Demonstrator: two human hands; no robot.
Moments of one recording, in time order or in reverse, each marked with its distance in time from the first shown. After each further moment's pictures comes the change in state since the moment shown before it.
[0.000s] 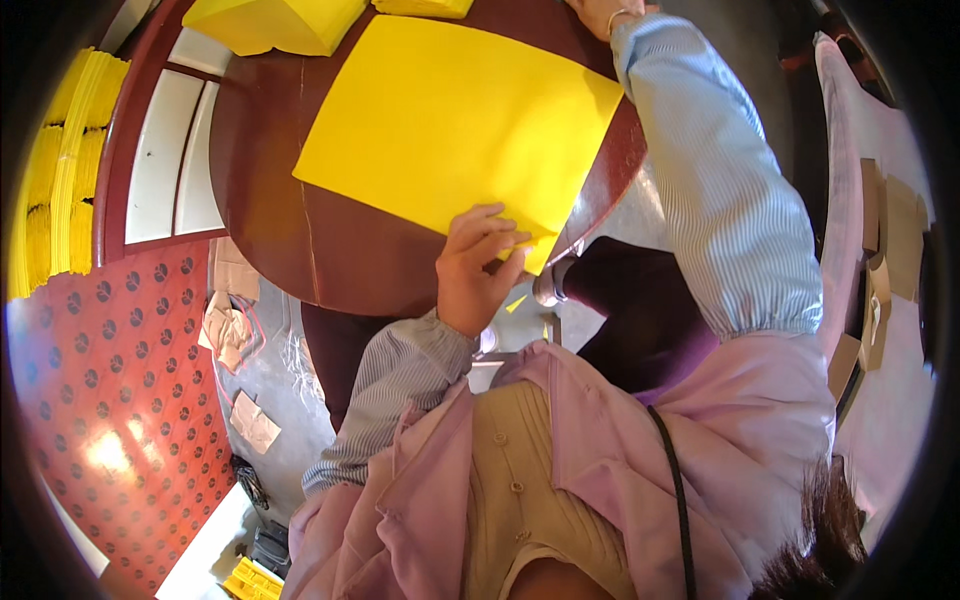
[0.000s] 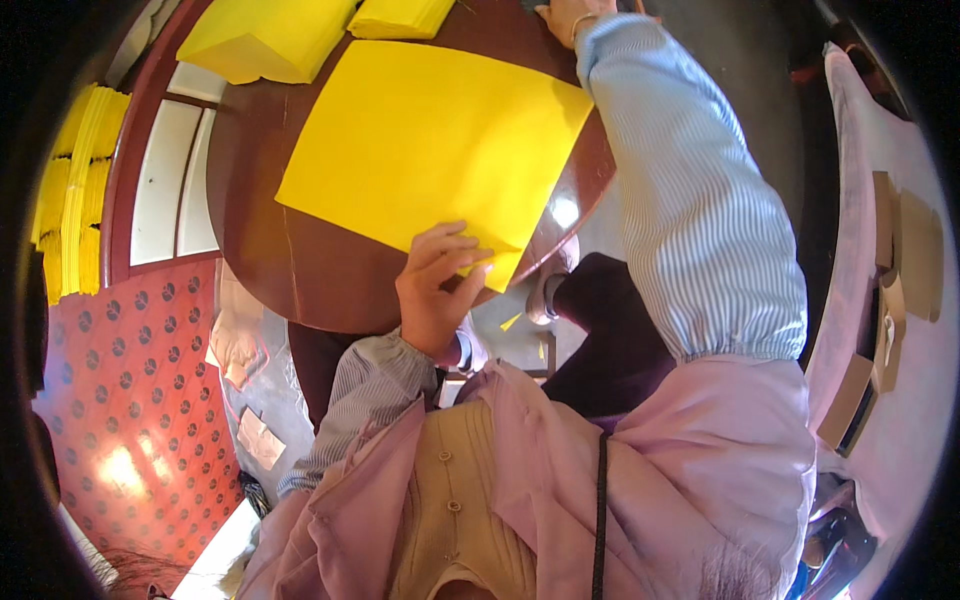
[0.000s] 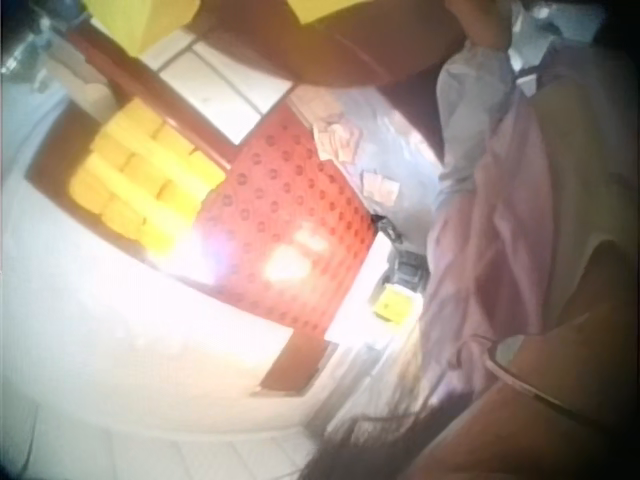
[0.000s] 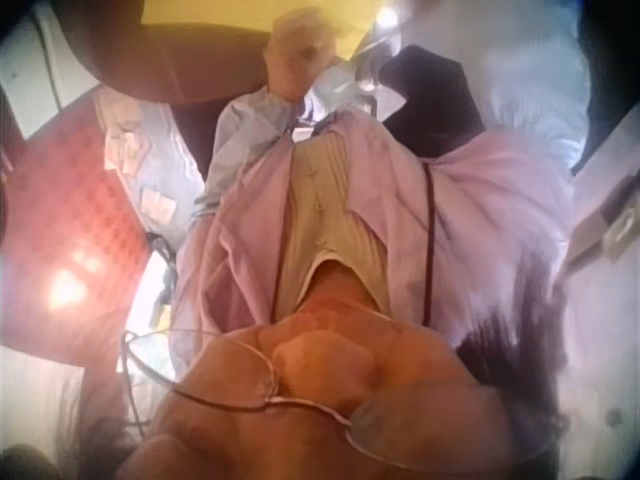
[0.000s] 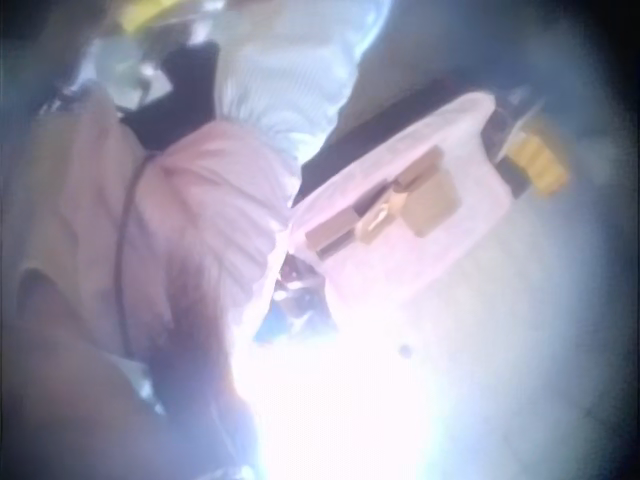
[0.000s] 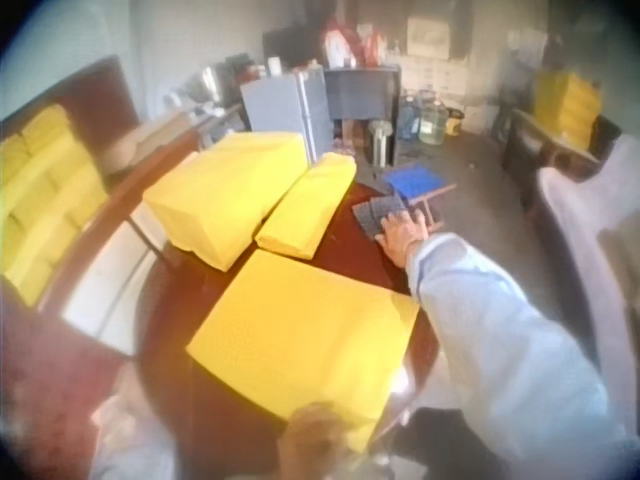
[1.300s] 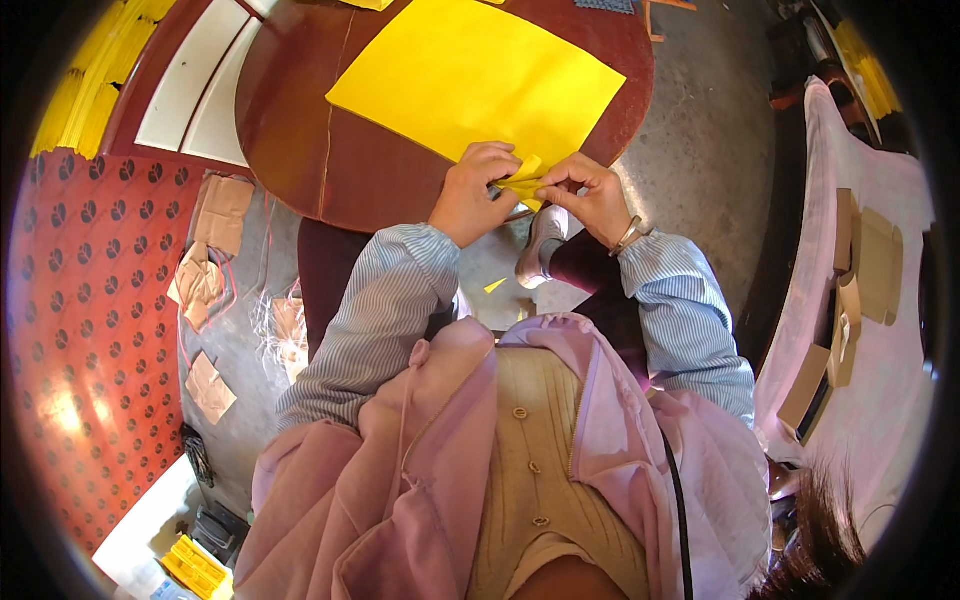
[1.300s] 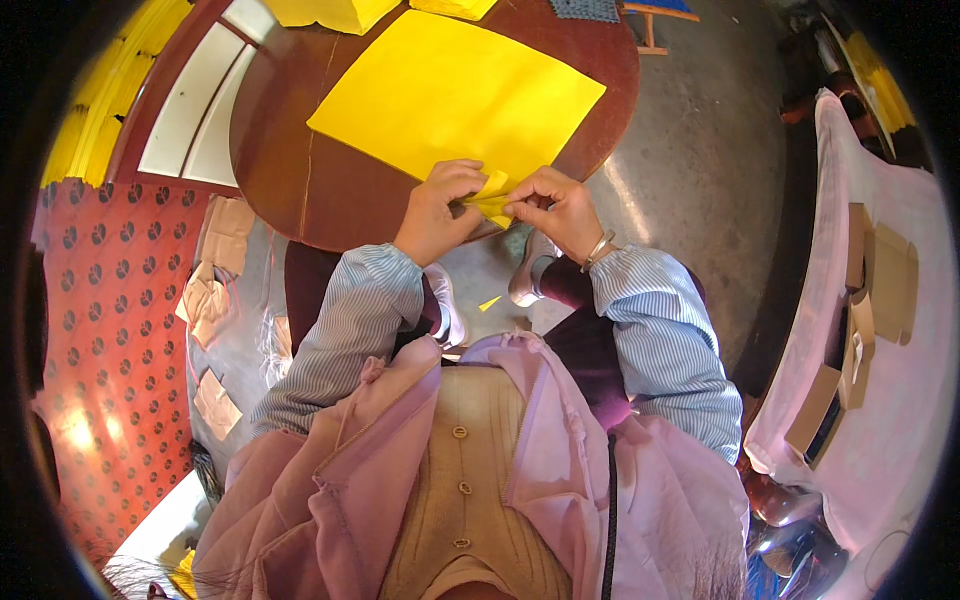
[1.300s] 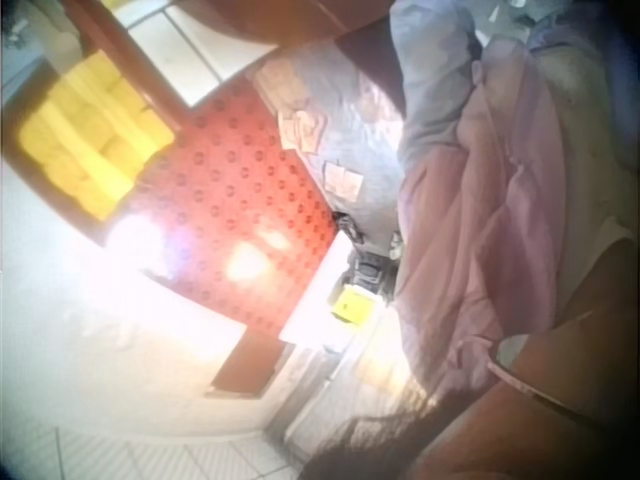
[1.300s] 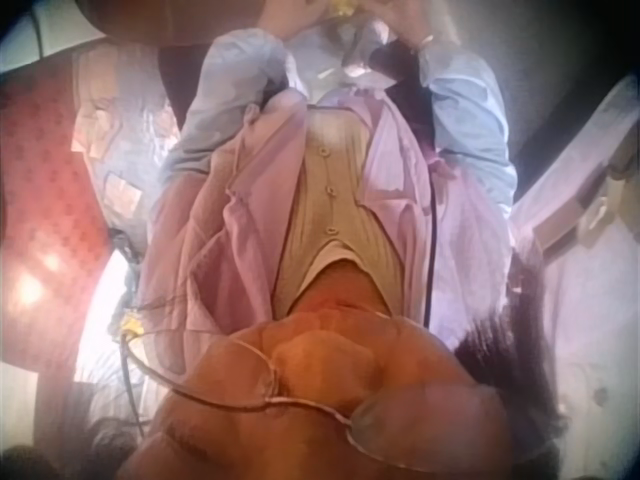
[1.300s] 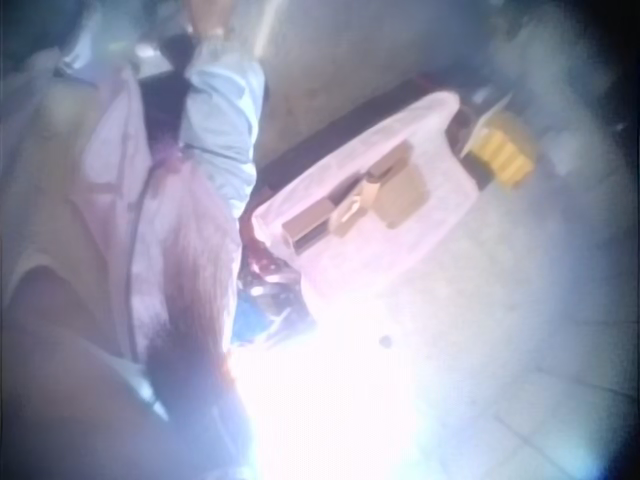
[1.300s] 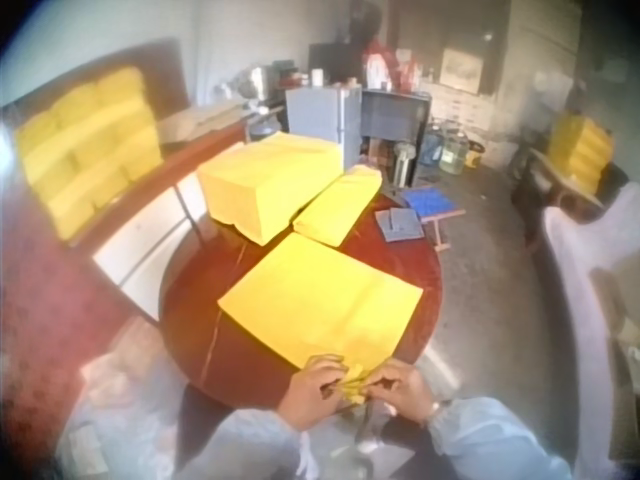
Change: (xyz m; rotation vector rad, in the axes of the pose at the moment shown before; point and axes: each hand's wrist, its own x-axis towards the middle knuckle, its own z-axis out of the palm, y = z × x) left_hand -0.001 -0.033 -0.007 -0.097 -0.056 0.111; right_hand -0.295 -0.101 -0.167 1.469 -0.337 -0.039
